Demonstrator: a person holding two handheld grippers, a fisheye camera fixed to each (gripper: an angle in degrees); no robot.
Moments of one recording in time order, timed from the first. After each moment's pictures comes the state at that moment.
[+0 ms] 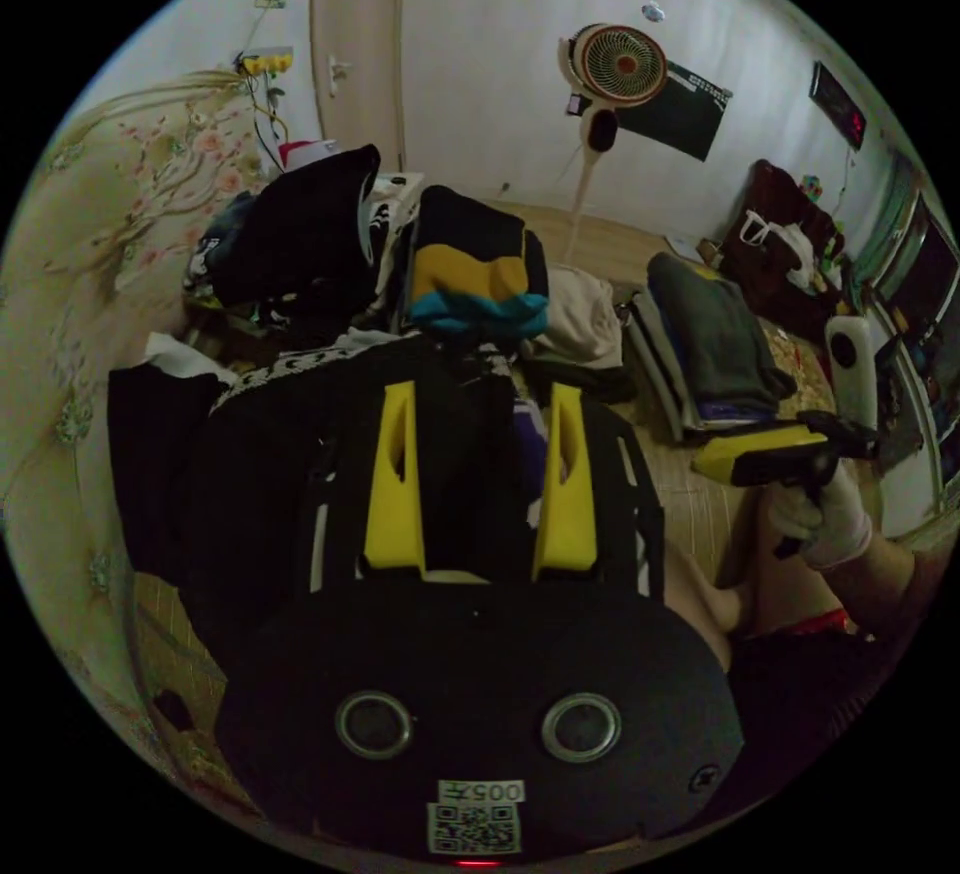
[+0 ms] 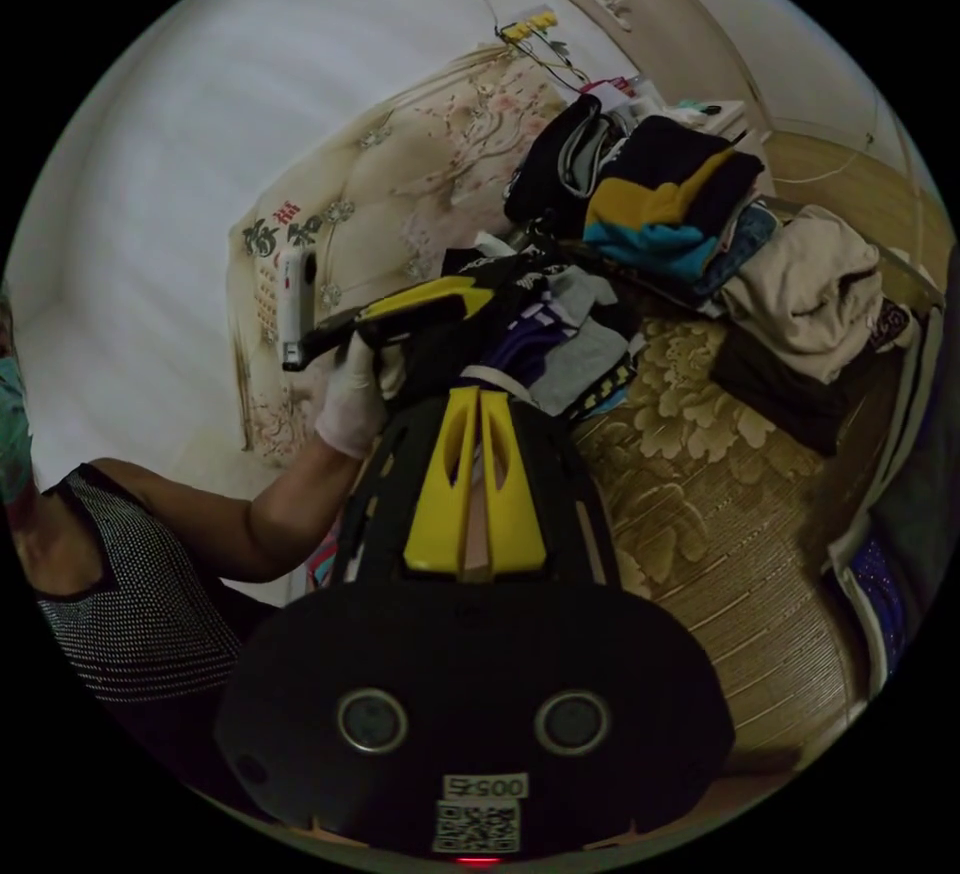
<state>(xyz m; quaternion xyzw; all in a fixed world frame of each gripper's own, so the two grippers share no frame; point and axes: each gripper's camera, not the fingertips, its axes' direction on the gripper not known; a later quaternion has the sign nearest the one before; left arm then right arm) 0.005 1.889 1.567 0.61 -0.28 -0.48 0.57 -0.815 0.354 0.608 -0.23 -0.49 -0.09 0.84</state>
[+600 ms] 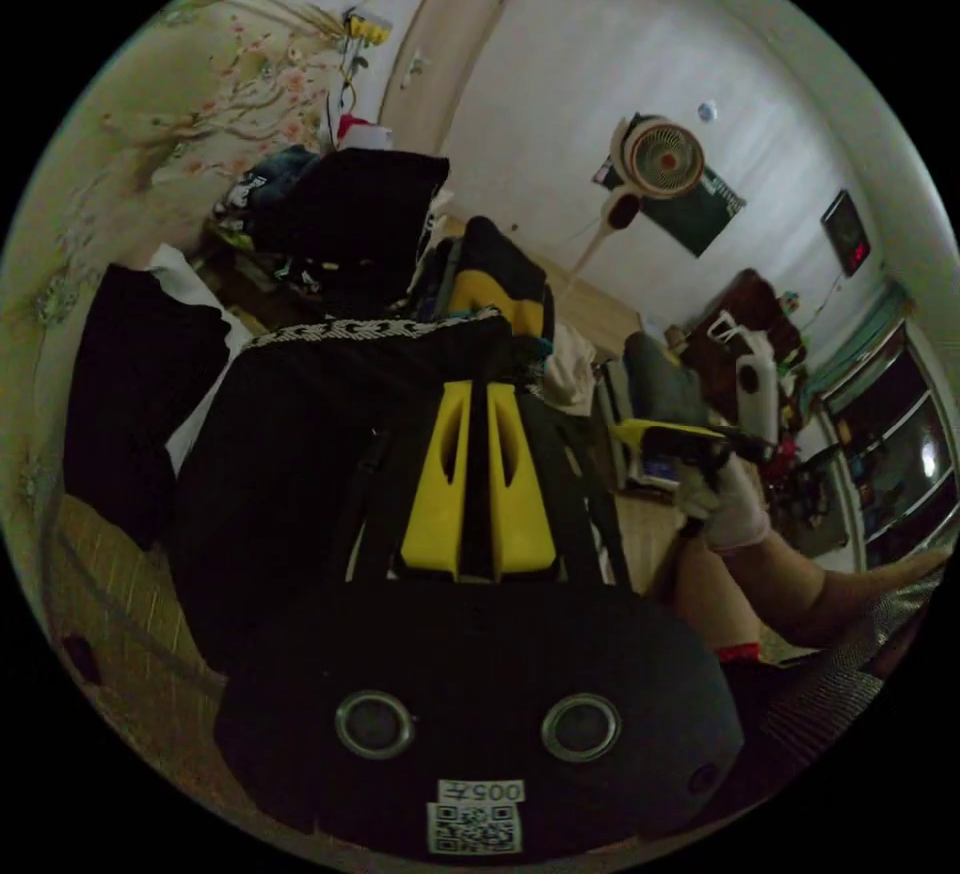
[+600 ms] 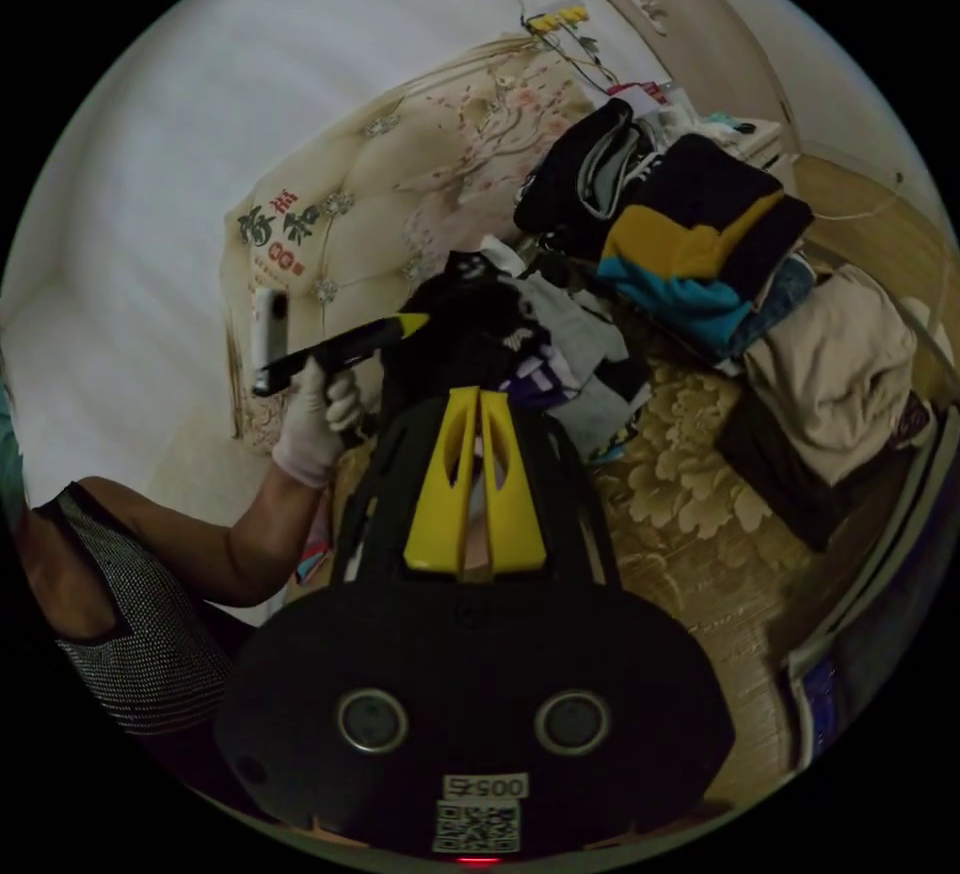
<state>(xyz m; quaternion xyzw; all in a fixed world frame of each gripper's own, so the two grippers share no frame) 0.053 2.055 1.625 0.72 -0.17 -0.44 0.50 -0.947 0.279 0.612 -0.22 -0.50 -0.14 0.83</state>
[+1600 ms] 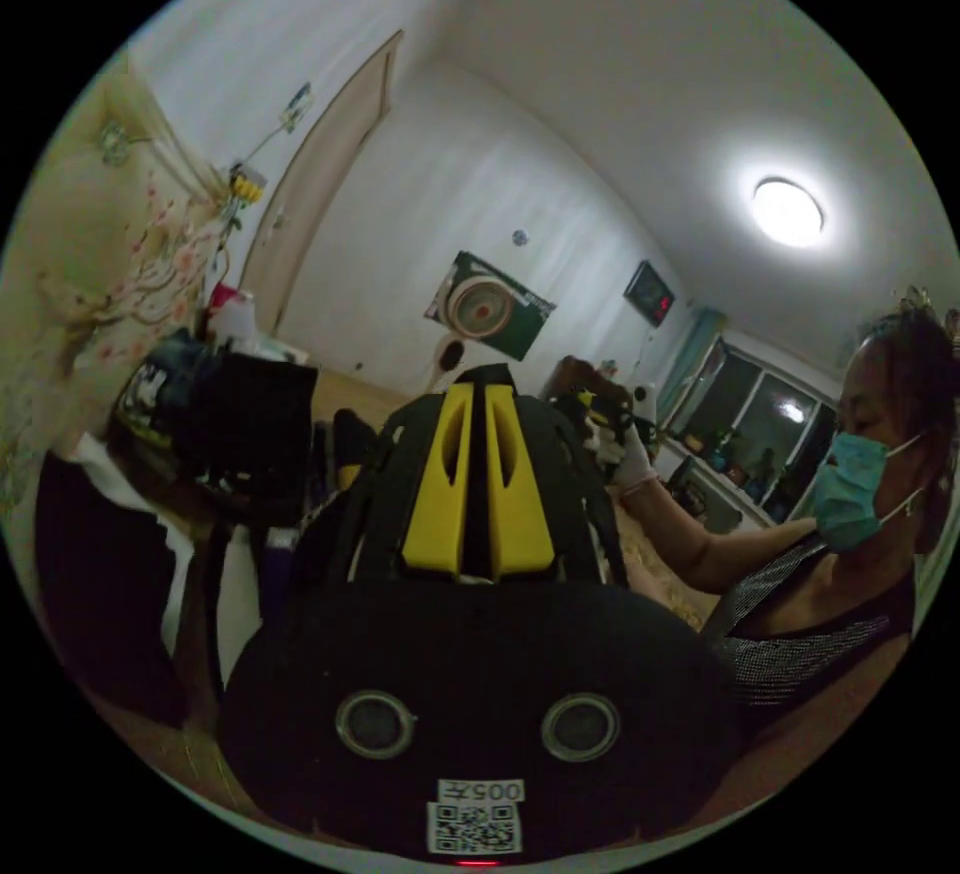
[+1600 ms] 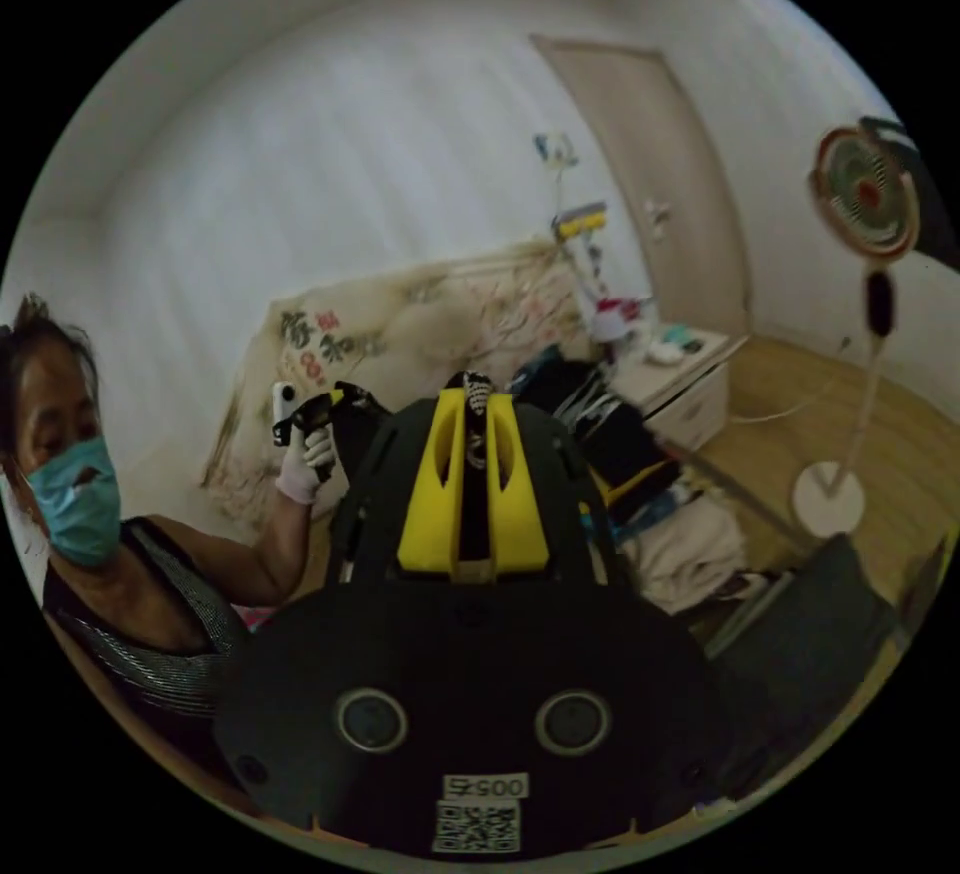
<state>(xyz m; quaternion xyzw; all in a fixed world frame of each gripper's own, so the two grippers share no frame) 0.298 2.195 1.491 0.86 -0.21 -0.15 0.43 -0.940 0.004 0.184 0.03 -0.45 -0.13 0.88</state>
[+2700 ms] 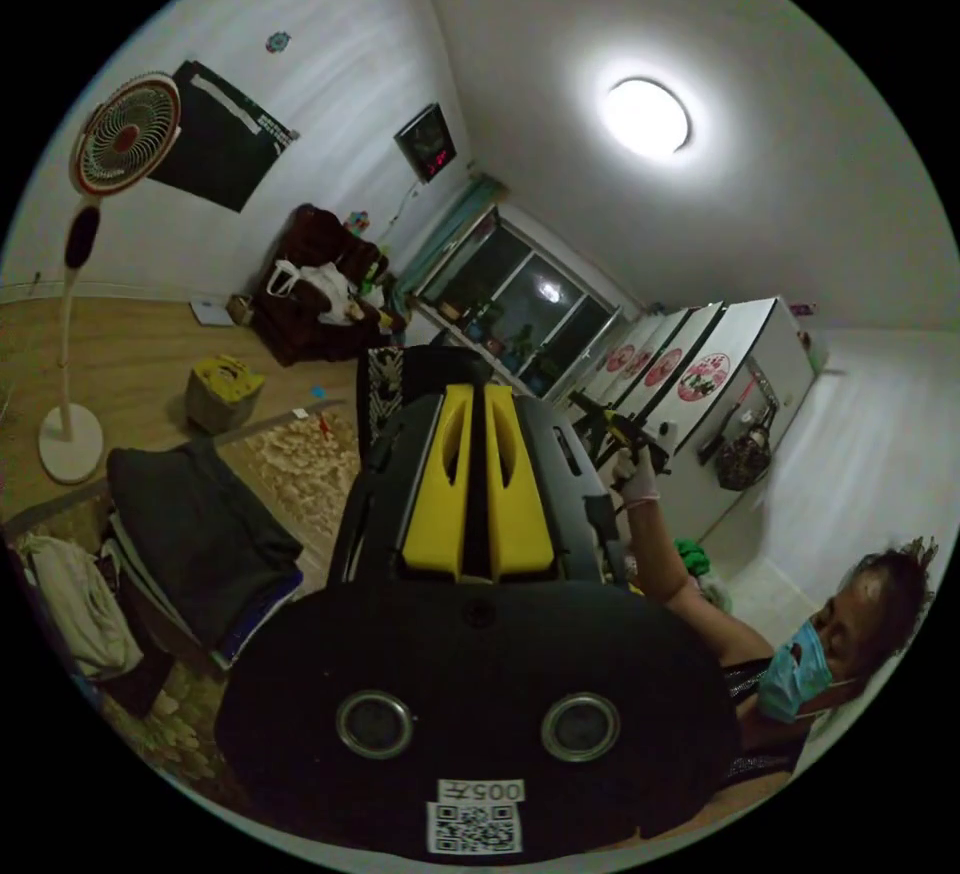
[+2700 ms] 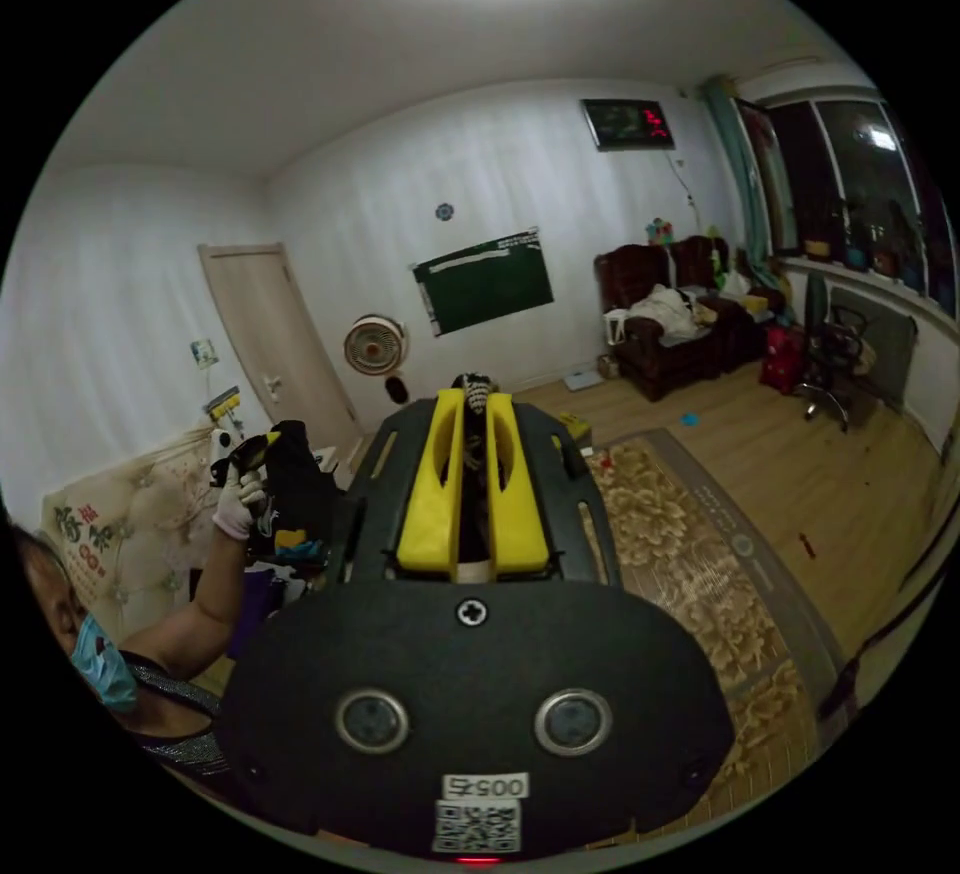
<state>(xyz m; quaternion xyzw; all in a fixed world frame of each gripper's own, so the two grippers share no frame) 0.463 1.541 0.935 0.73 0.00 0.16 0.67 -0.582 0.029 -0.644 0.18 0.07 0.18 0.97</state>
